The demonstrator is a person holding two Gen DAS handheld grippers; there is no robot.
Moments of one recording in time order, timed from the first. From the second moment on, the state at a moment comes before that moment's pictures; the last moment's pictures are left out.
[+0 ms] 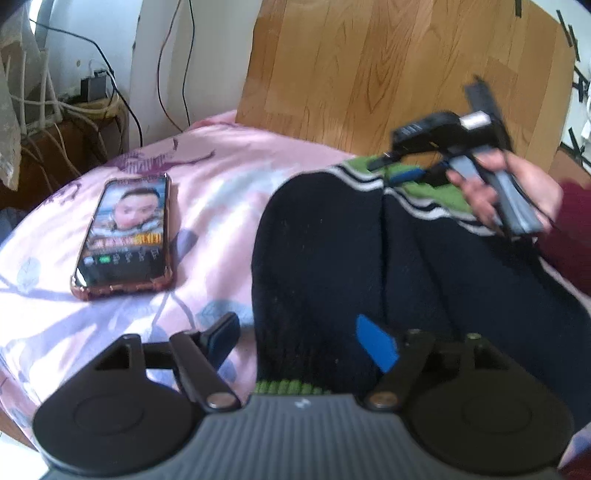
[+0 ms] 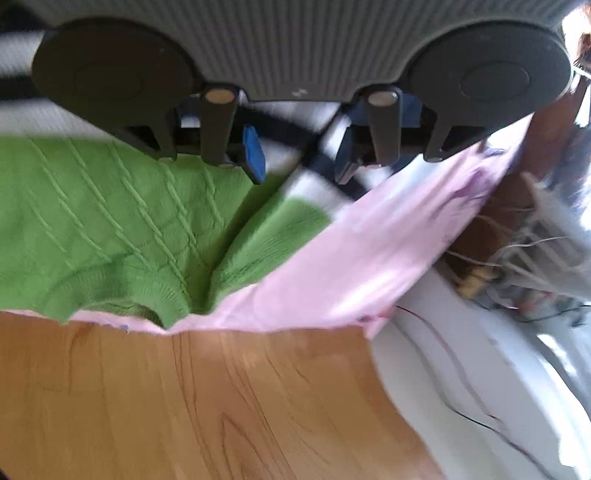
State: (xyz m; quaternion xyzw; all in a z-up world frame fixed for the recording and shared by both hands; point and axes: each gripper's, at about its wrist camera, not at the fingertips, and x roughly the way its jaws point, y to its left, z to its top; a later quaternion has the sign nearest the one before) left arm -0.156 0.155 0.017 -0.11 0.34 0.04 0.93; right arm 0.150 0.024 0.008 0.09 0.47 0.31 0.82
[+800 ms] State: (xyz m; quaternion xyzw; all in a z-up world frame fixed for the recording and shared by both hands) left arm -0.153 0.201 0.040 -0.19 0.30 0.02 0.94; right arm 0.190 0.049 0.023 0.12 0.47 0.33 0.81
